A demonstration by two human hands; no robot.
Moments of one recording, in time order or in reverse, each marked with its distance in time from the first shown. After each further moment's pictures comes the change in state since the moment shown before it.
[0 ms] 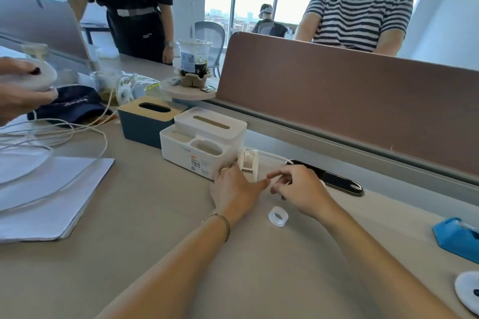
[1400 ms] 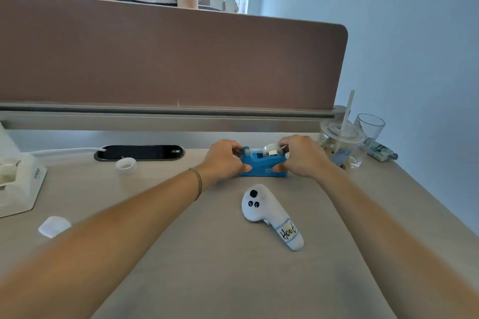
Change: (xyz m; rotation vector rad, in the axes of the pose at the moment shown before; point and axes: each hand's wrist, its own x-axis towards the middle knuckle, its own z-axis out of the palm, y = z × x) left_hand -0.095 0.249 0.230 -0.154 -0.677 0.586; right_hand -0.152 0.256 -0.244 -0.456 0.228 0.483
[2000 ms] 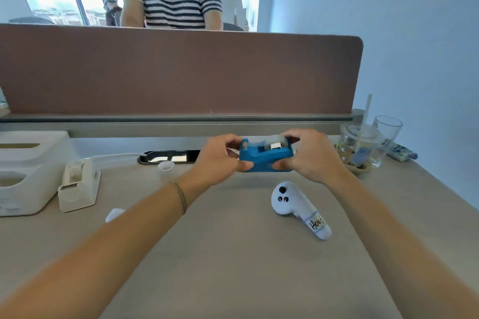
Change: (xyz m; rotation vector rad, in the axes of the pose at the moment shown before) left_hand -0.093 0.003 -0.087 -0.118 0.090 0.095; right_hand -0.066 -0.079 -0.022 0.272 0.184 -0.096
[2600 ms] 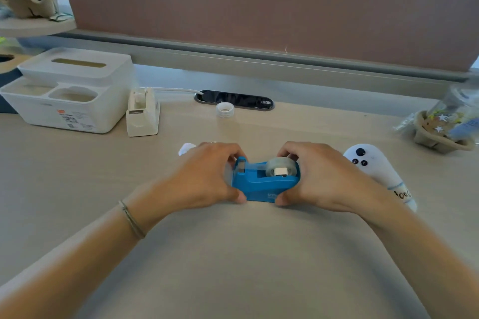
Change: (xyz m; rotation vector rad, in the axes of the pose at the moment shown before) left_hand -0.138 -0.065 -0.079 0.509 -0.199 -0.114; right_hand -0.070 -0.092 0.080 -0.064 -0.542 -0.117
